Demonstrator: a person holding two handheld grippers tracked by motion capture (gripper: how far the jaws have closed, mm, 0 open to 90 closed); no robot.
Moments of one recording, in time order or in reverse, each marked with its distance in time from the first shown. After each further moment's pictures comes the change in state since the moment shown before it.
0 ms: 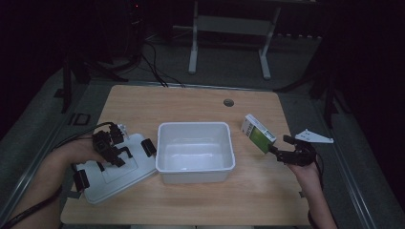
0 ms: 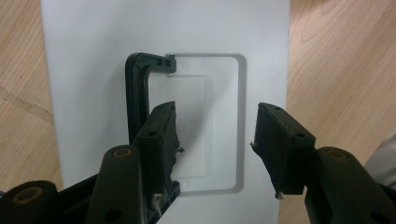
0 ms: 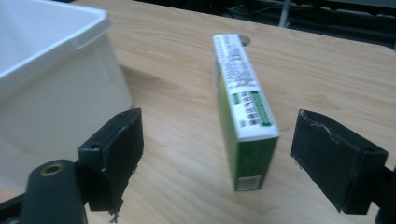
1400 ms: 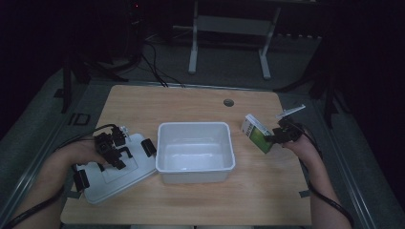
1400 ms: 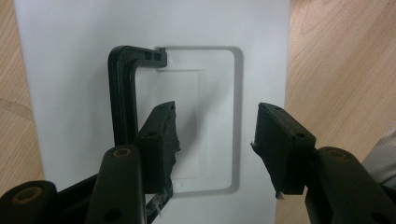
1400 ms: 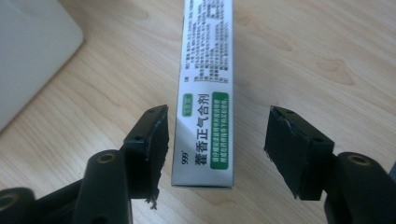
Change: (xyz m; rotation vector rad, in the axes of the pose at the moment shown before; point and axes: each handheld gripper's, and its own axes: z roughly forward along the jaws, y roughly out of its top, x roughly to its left) left arm -0.001 0.002 0.008 0.031 -0.020 -0.006; right arm -0.033 0.050 0.069 0.487 0.053 -0.122
